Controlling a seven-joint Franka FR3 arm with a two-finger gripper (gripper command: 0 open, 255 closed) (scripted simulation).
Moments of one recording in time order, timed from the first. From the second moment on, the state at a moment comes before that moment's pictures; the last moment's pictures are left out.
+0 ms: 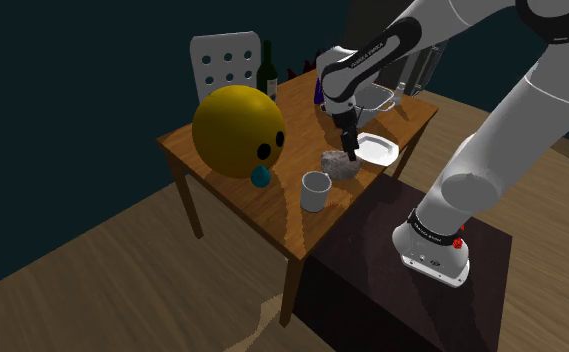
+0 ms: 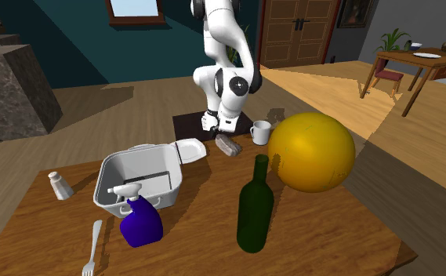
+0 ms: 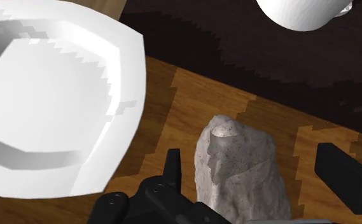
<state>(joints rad) -0.04 -0.09 -0.15 -2.51 -0.12 1.89 -0.48</state>
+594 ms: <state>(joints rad) -0.04 -0.07 -0.15 -2.57 -0.14 1.97 -0.47</state>
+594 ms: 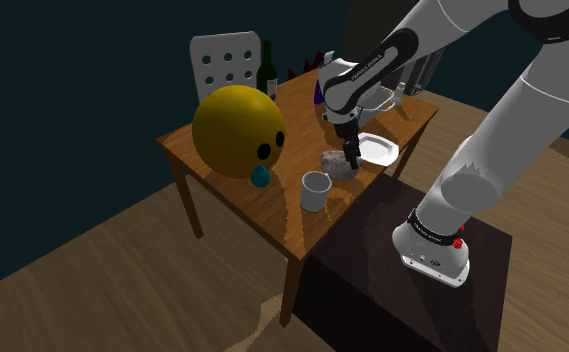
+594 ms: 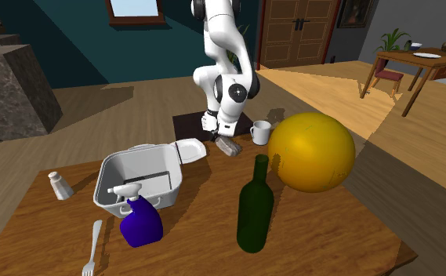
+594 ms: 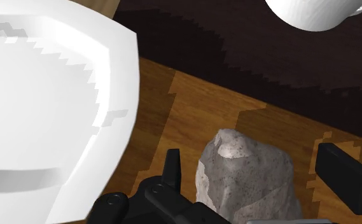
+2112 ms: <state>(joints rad) -0.04 -0.16 -0.15 -2.55 -0.14 1.85 -0.47</state>
